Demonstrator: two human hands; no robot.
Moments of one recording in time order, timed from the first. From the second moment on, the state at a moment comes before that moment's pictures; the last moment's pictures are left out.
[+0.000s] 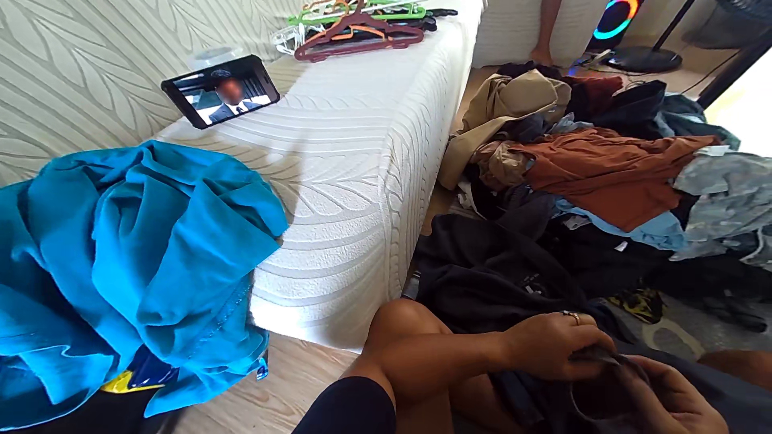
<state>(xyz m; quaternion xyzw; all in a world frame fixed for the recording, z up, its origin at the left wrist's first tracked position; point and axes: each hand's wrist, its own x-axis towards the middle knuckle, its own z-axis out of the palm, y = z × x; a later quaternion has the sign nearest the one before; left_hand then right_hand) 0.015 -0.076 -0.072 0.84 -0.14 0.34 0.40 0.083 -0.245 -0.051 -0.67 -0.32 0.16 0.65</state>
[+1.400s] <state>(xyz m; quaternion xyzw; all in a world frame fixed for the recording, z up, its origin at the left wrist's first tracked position) 0.013 -0.076 -0.069 0.83 -0.14 0.33 0.42 0.069 -0.237 -0.064 -0.78 -0.42 -0.11 0.45</state>
